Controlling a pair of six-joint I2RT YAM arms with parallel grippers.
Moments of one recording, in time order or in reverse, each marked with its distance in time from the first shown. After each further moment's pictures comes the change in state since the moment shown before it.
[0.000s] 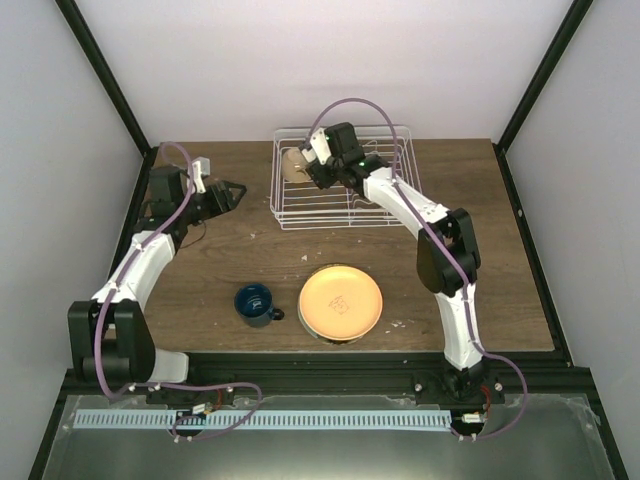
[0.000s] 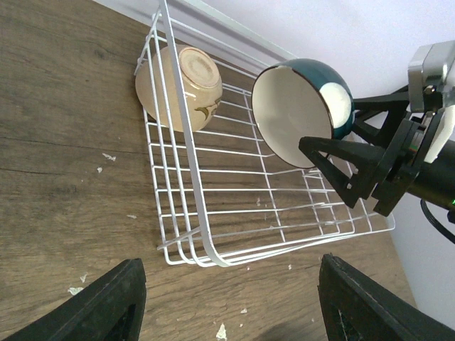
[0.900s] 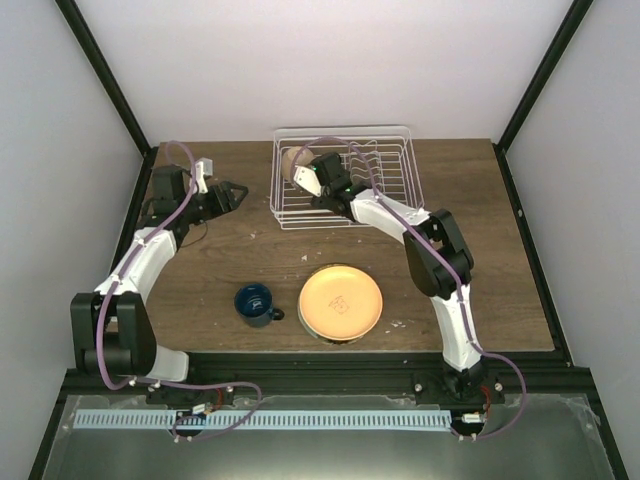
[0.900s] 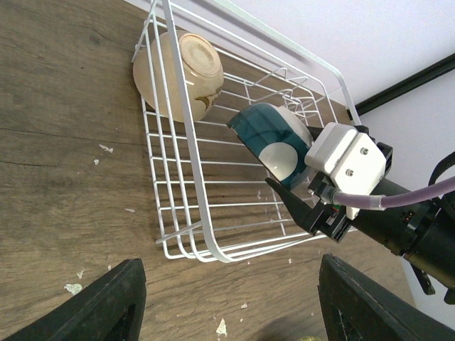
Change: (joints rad) left arm 0.000 0.039 0.014 -0.008 0.020 0.006; right arm 0.069 0.014 -0.217 0.156 0.247 -0.490
